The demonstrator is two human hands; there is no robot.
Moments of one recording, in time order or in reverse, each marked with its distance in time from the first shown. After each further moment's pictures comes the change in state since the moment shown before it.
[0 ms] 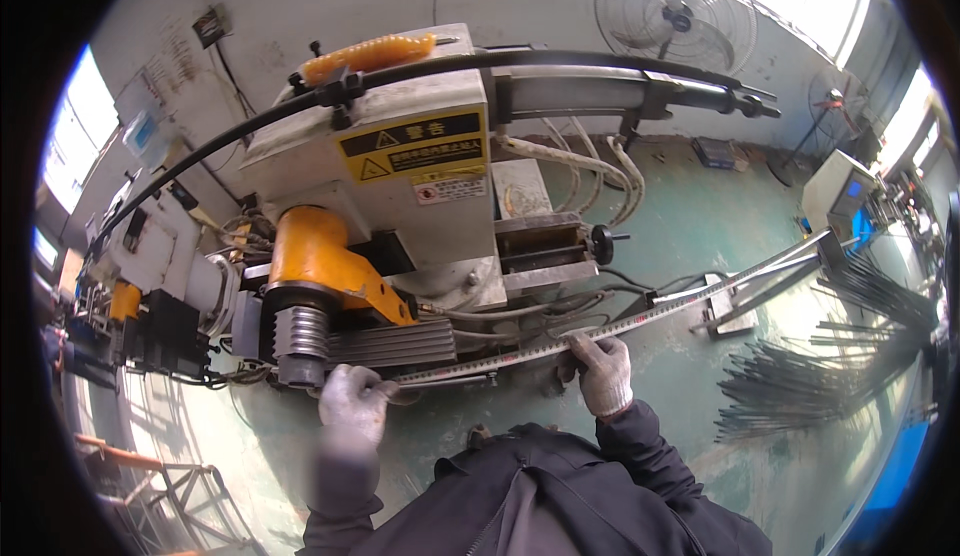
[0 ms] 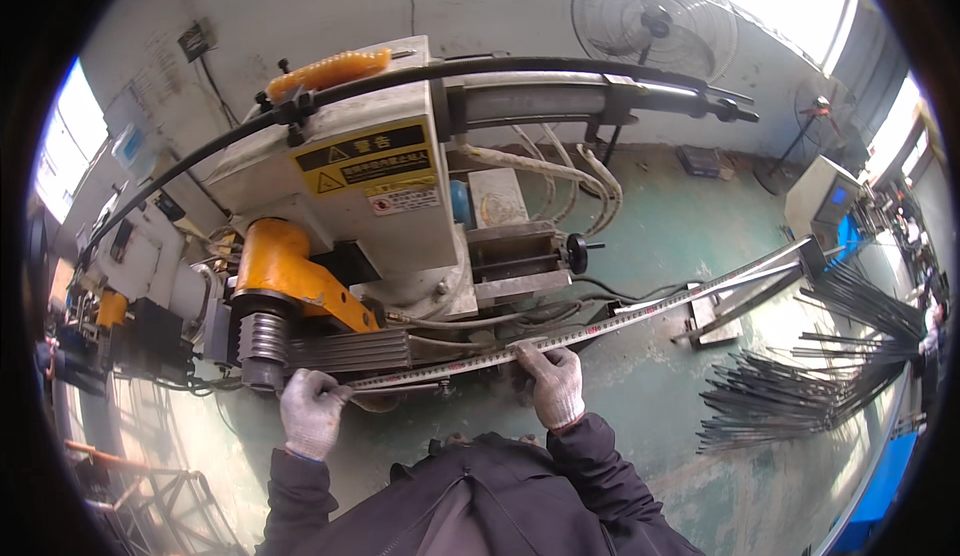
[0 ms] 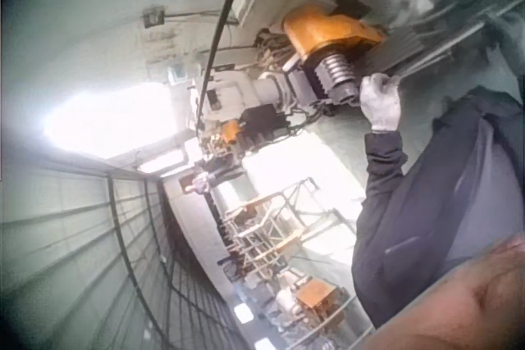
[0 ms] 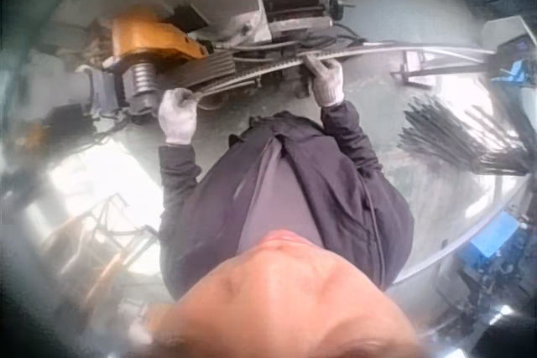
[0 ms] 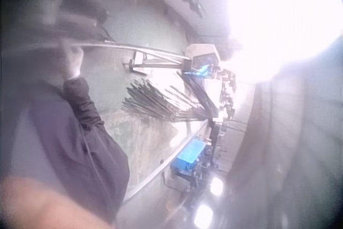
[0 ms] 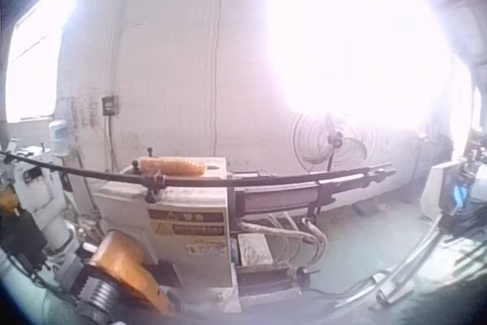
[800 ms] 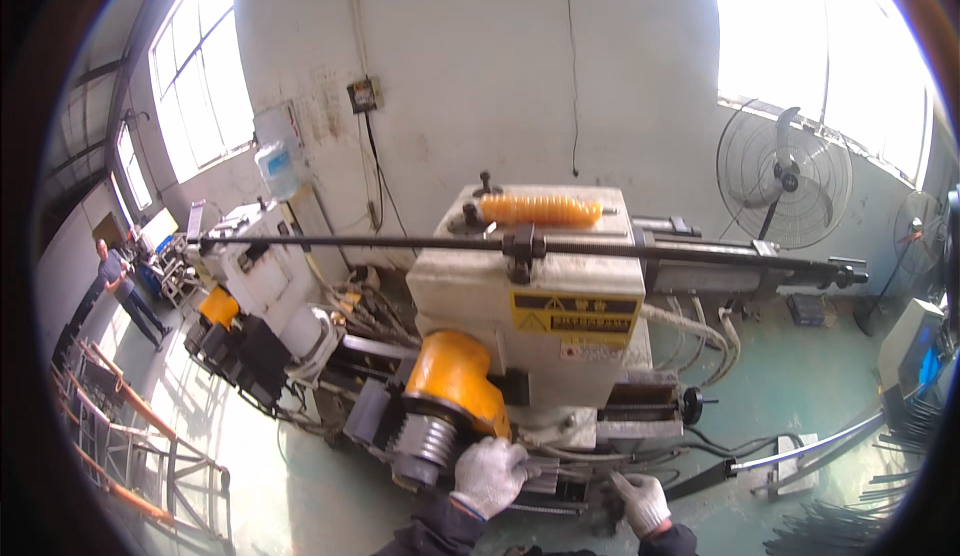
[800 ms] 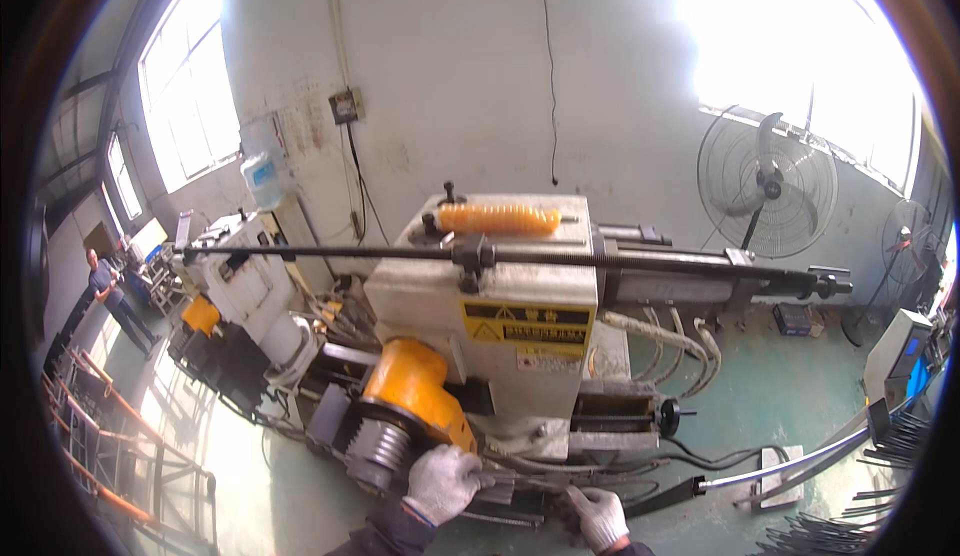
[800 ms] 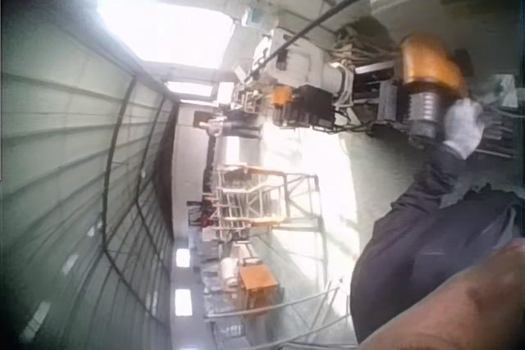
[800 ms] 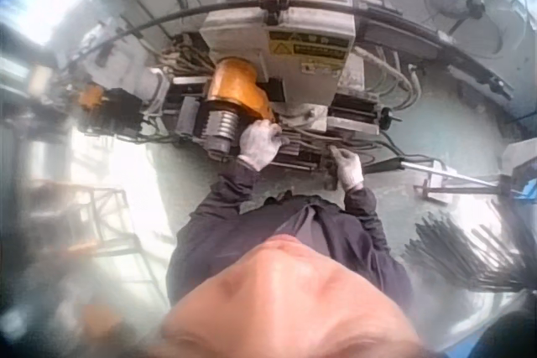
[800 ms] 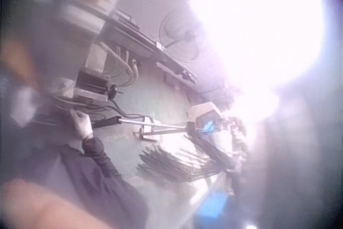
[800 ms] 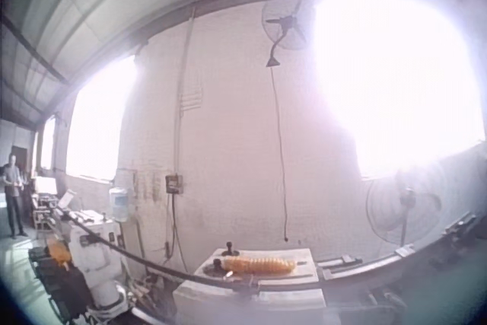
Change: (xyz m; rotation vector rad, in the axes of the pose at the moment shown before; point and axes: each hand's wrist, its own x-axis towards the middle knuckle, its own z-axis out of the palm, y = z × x) left_hand 0.078 0.018 0.034 0.115 0.011 0.401; right_hand 0.064 0.038 0.040 -0.438 -0.181 0.088
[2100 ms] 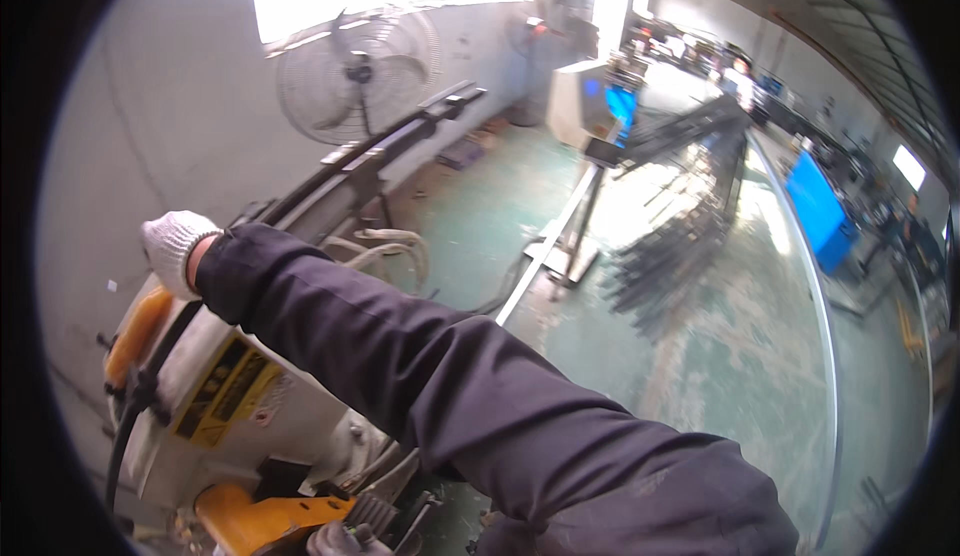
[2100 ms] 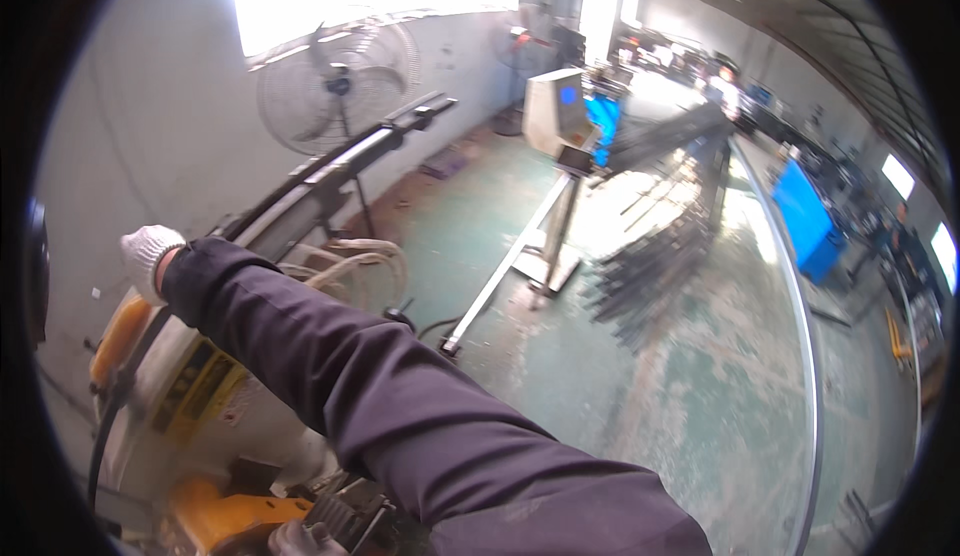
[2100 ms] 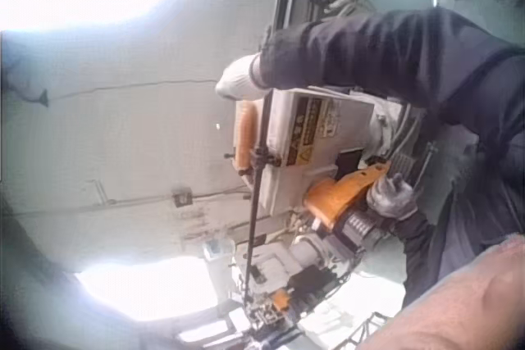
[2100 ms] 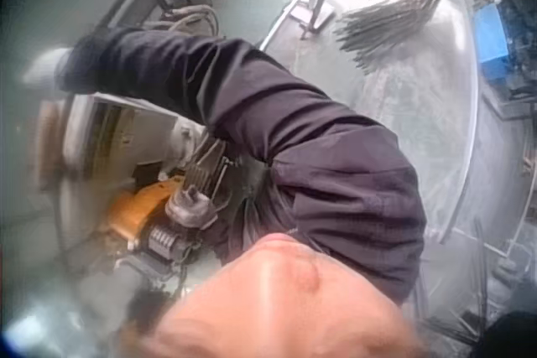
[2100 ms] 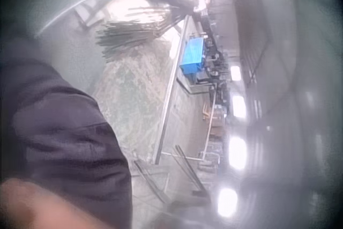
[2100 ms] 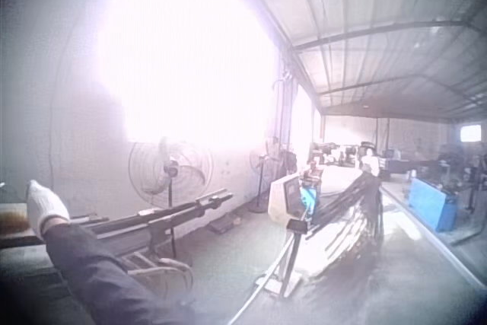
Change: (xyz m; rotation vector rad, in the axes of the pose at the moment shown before) left_hand -0.007 -0.010 0.020 0.060 0.362 0.314; right_hand 0.167 -0.460 -0.025 -0.910 0.447 -0.842
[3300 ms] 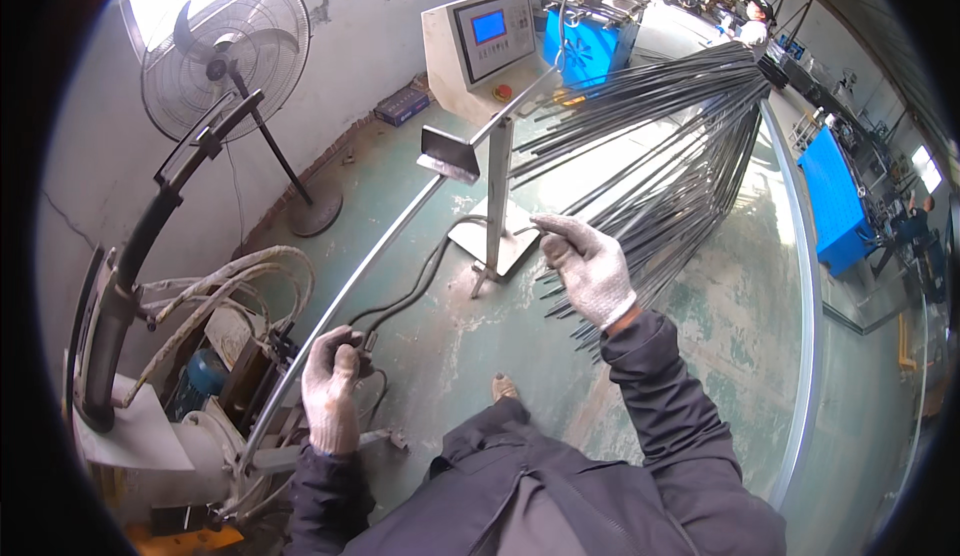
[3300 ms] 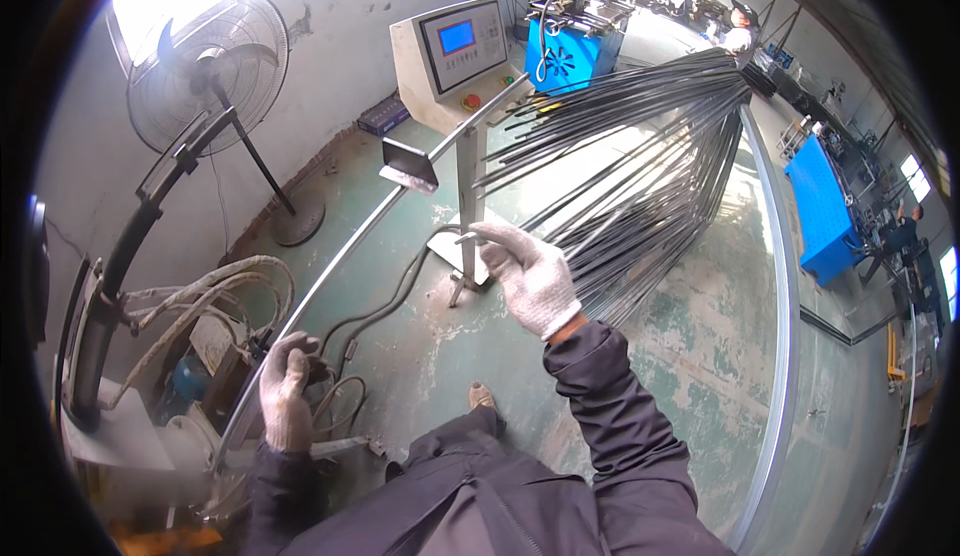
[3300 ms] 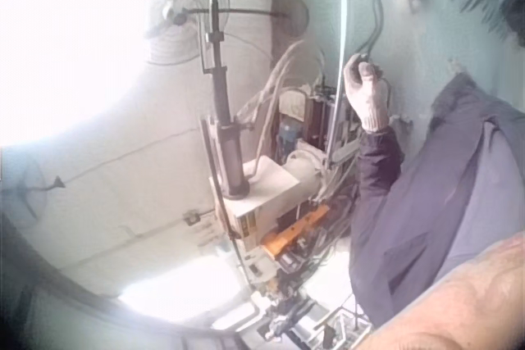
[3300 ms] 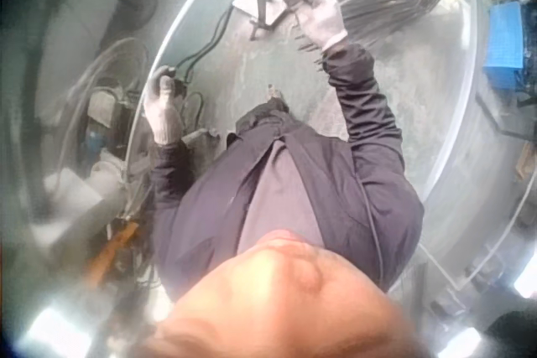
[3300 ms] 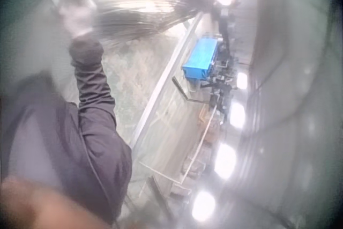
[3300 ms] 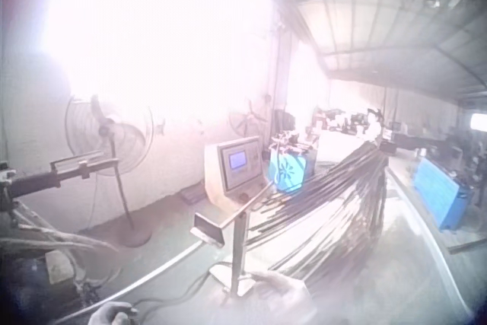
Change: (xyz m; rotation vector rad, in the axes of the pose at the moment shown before) left_hand 0.180 0.674 0.356 -1.317 -0.780 -0.662; right_hand -0.795 0.615 -0.404 0.438 0.606 0.682
